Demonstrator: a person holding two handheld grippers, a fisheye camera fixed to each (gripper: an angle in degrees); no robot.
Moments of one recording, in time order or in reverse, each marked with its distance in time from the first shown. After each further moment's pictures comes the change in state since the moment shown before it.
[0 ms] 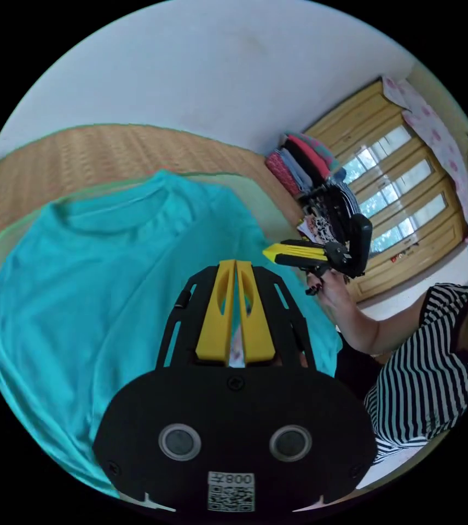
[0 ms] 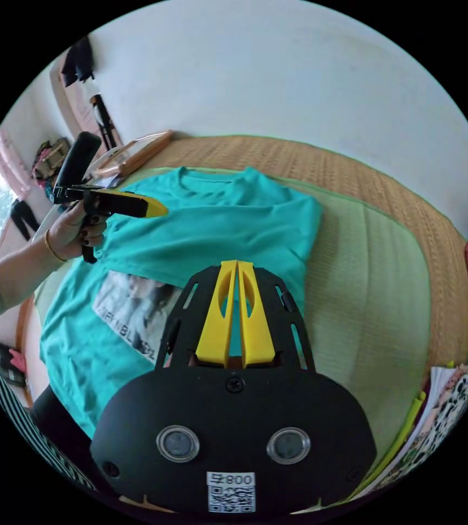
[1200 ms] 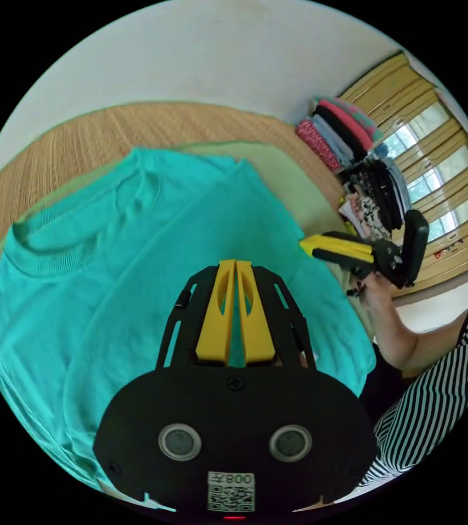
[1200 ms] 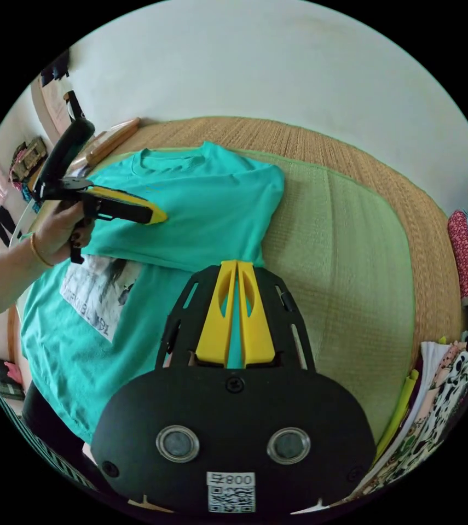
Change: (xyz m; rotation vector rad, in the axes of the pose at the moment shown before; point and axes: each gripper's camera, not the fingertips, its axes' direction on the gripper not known) left arm 0.009 0.071 0.085 -0.162 -0.216 -0.045; right arm 0.020 -0.032 -0.035 -0.051 0.124 0.072
